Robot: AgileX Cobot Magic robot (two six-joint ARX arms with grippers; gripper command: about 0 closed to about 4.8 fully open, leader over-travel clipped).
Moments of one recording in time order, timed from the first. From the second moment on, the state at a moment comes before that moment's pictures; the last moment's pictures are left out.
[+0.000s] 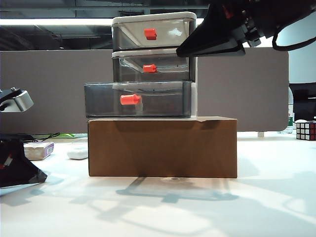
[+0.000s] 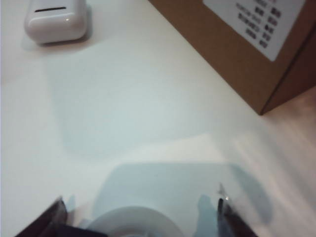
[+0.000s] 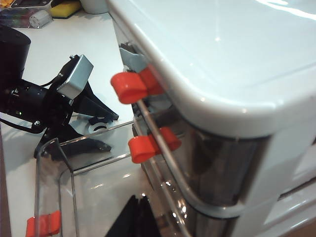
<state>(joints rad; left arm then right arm) -0.10 1.47 0.20 0.71 0.39 0.29 0.54 1.14 0.62 0.20 -0.42 -0.11</state>
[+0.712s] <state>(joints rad) -0.10 1.45 0.20 0.65 0.38 0.28 0.54 1.14 0.62 0.20 -0.42 -0.11</state>
